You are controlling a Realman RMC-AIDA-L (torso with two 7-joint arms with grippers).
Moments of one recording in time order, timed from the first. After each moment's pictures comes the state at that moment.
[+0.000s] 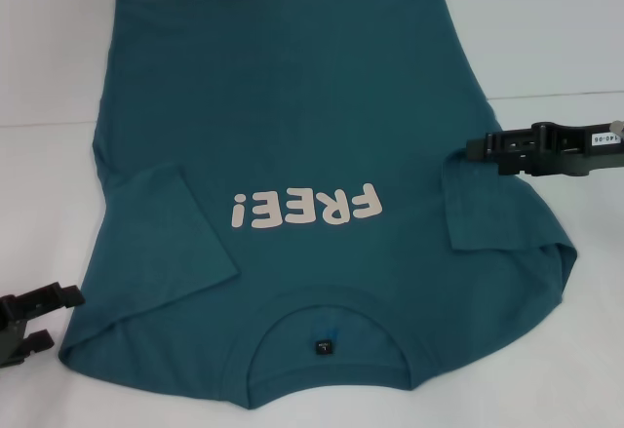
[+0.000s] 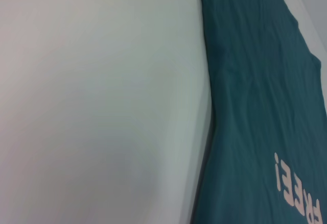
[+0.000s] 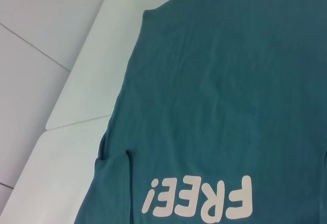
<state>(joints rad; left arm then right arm) -0.41 -2.08 0.40 0.76 2.32 1.36 -2.46 0.62 1.94 -0.75 -0.87 -2.15 -1.41 2.51</state>
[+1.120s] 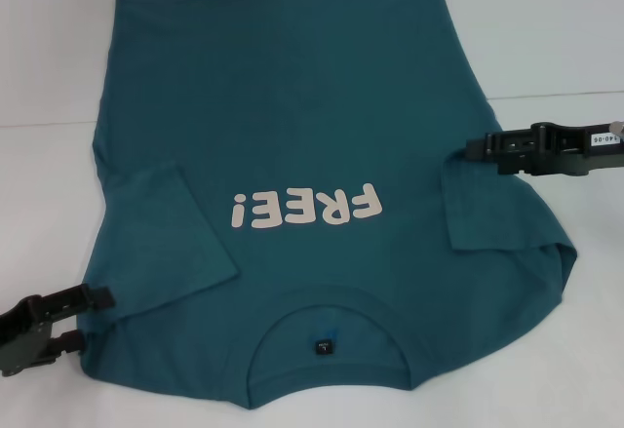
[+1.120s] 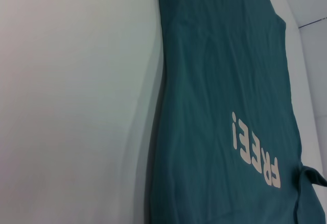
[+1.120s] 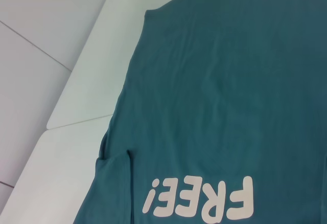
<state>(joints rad) -0.43 -2.09 0.40 0.76 2.31 1.48 -2.45 0.62 1.95 -0.75 -0.87 -2.15 -1.41 2.49</state>
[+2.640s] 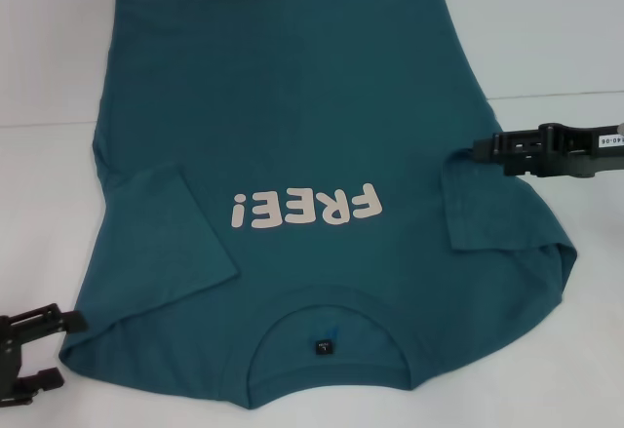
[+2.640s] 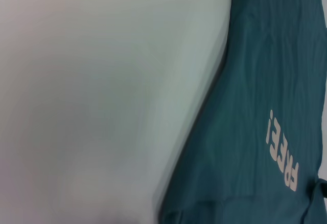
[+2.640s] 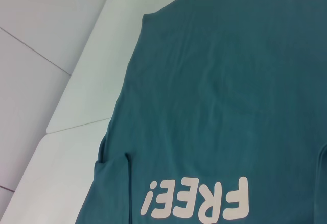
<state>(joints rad) -0.41 -2.06 0.38 0.80 2.38 1.56 -2.69 0.62 1.94 -0.72 -0.85 -2.15 -1.42 2.48</state>
